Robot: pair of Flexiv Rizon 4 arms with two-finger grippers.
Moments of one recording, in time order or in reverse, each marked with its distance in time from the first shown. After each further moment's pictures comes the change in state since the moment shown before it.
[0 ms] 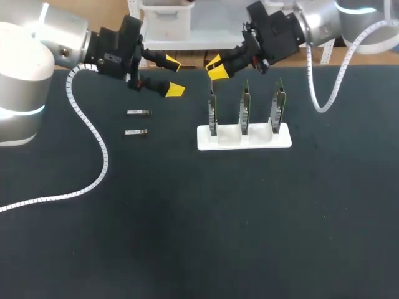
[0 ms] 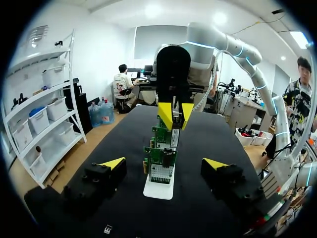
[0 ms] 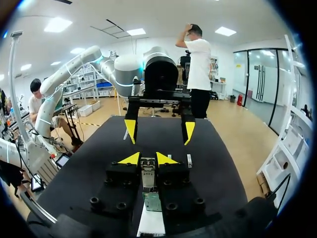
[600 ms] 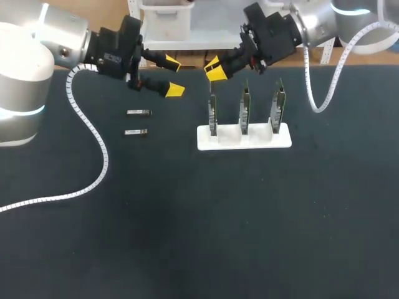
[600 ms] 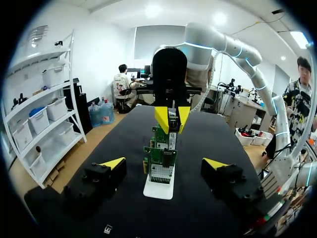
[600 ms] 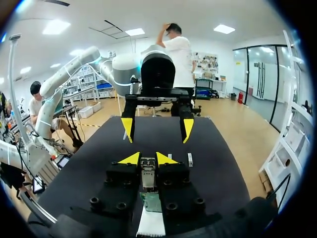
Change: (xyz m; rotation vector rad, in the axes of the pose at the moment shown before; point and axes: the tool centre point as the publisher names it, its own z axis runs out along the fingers) left arm 0.000 0.000 0.000 0.000 0.000 0.000; right arm 0.003 -0.005 0.004 -0.009 -0.006 0.020
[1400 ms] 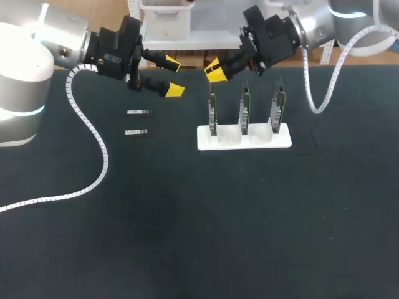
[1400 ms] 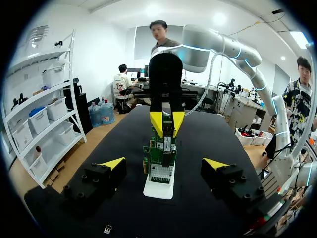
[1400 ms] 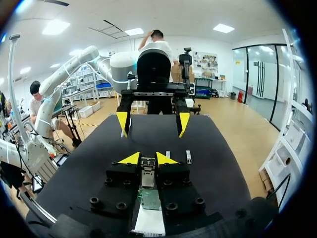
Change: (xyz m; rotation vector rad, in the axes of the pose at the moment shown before) left arm 0.000 0.000 0.000 0.000 0.000 0.000; right arm 0.012 -0.007 0.001 0.000 0.009 0.009
